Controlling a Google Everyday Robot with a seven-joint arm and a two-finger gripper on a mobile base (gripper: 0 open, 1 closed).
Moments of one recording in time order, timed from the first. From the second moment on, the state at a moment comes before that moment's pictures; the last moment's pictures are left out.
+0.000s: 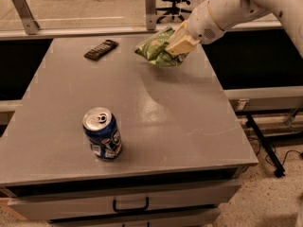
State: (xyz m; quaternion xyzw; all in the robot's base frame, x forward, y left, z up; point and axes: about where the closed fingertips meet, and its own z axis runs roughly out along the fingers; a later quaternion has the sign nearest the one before) arm 0.665 -0.065 0.932 -0.65 0.65 0.14 0.38
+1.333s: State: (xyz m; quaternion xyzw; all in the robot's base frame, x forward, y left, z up) arm 0.490 -0.075 0.906 -0.78 0.54 0.20 0.27
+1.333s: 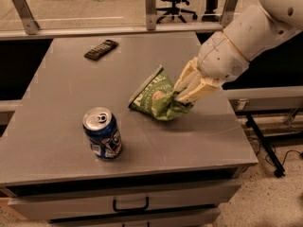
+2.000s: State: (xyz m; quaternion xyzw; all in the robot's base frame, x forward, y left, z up) arm 0.438 -0.079 0.904 -0.79 0.51 0.23 0.24
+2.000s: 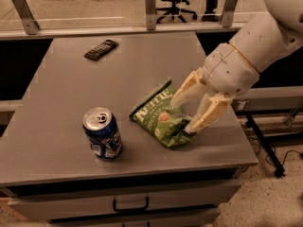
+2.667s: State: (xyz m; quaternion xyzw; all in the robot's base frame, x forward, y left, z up) arm 0.438 -0.079 0.911 -0.77 0.54 0.22 0.24
